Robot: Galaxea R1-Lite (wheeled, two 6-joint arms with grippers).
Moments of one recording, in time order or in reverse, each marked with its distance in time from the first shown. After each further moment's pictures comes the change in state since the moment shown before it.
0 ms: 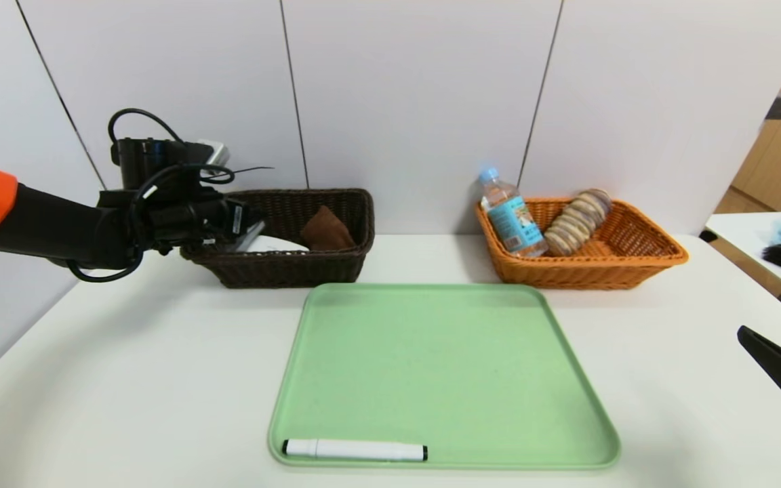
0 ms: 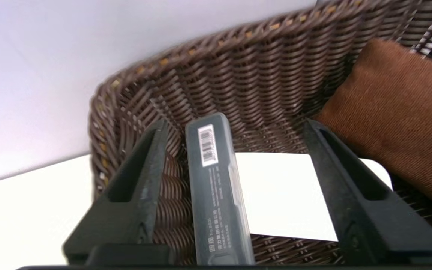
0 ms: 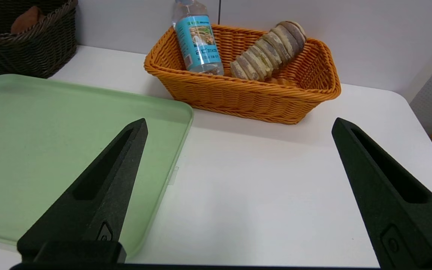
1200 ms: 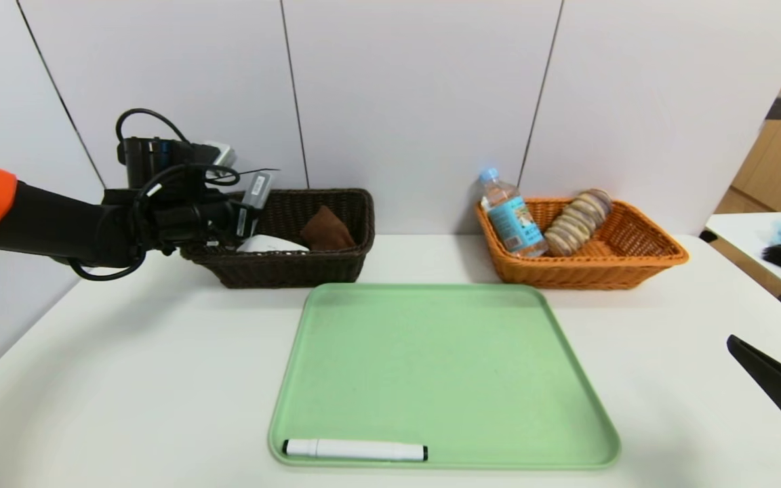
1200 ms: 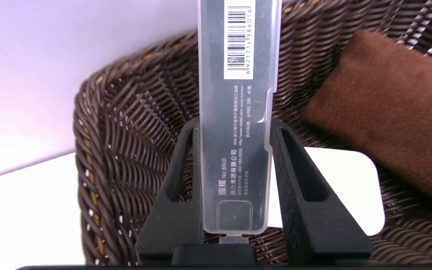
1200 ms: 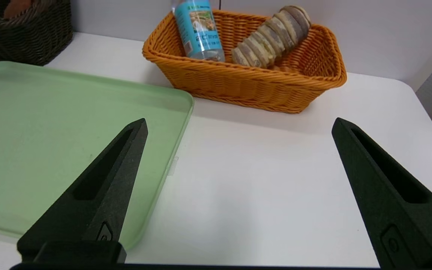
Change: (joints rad) left arm -0.020 0.000 -0.006 0.047 0.010 0.010; right arm 0.000 0.010 0.015 -0.002 0.000 -0.002
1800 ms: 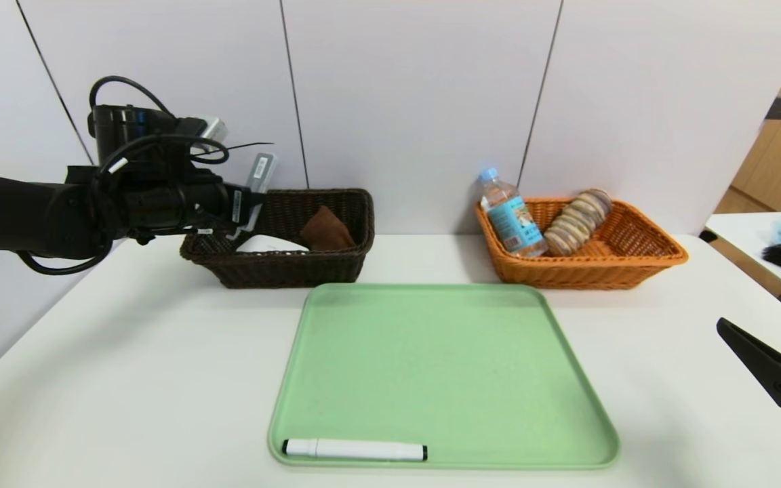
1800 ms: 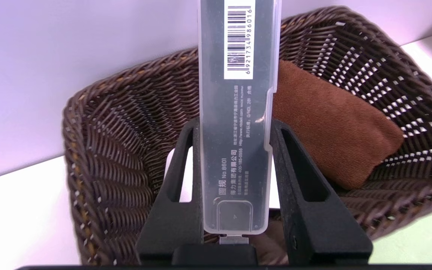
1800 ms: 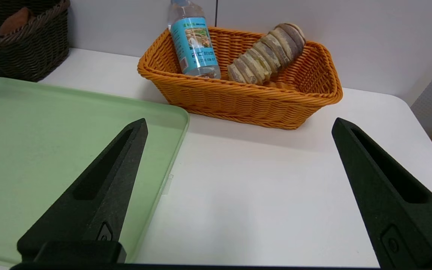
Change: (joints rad) left arm -0.041 -0.144 0.040 0.073 -0.037 -0.056; right arm 0.001 0.093 0.051 -0.190 -0.010 -0.003
